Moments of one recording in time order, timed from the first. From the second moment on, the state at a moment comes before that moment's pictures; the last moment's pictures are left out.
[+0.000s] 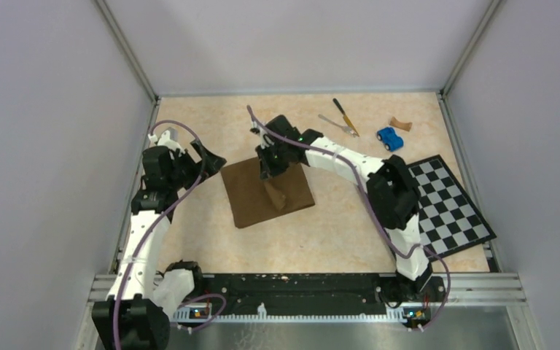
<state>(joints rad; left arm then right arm) 0.05 0.95 0.78 -0.33 0.36 -0.57 0.79 2.03 1.74 -0.57 -0.24 0.25</state>
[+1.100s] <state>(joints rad) 0.06 1.12 0.53 -0.28 0.38 -0.63 0.85 2.26 1.83 -0.43 -0.54 0.57</state>
